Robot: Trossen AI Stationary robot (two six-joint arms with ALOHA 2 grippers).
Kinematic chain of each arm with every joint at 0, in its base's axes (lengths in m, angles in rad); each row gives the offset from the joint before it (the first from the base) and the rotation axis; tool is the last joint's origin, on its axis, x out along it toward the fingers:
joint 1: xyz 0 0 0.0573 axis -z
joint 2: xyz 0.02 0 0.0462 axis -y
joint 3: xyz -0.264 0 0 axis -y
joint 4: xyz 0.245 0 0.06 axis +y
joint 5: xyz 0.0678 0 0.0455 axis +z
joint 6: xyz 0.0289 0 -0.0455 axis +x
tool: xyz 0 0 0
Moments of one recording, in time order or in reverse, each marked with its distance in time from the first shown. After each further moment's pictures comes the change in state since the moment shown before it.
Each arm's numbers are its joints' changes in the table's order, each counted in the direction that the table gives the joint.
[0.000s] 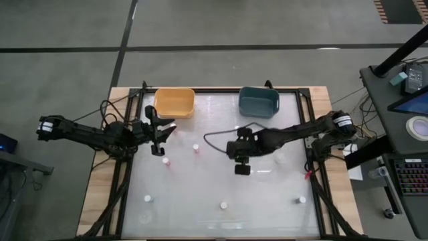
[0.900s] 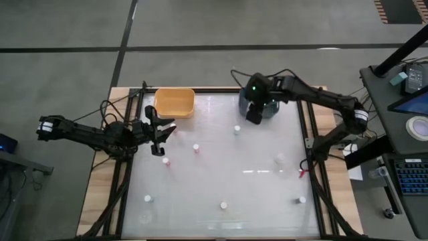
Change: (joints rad) left arm 0.000 0.000 0.000 0.000 0.000 0.001; right arm 0.582 0.168 0.094 0.189 0.135 -0.240
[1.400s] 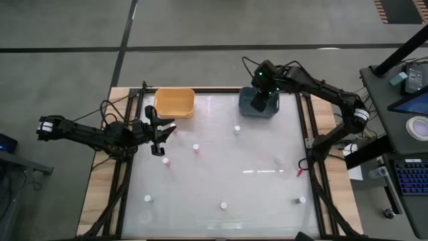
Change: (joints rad) left arm 0.000 0.000 0.000 0.000 0.000 0.000; right arm 0.182 0.000 -0.033 -0.034 0.000 -0.023
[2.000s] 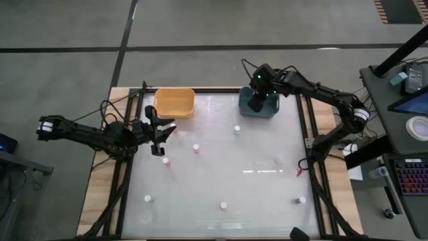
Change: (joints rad) left arm 0.000 0.000 0.000 0.000 0.000 0.000; right arm 0.016 -0.001 -0.139 -0.199 0.000 0.010
